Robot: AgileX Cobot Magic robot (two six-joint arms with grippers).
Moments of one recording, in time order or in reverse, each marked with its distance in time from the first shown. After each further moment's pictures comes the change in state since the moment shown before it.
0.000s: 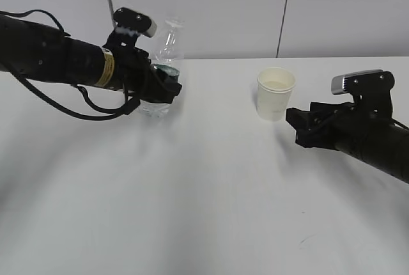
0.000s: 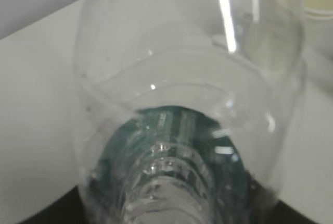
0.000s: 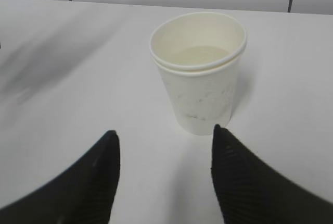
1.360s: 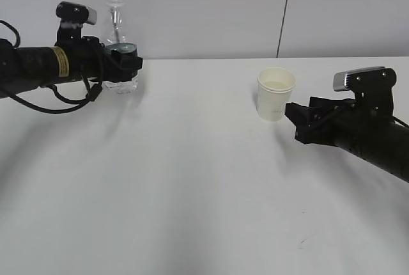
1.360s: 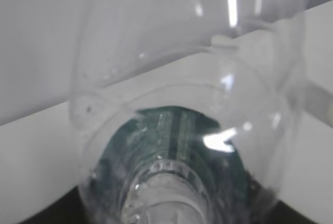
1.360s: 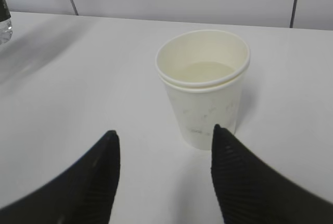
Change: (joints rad) left arm 0.226 0.108 0.000 -0.537 -0.282 0.525; right arm 0.000 0.000 0.000 0.000 -0.044 0.000
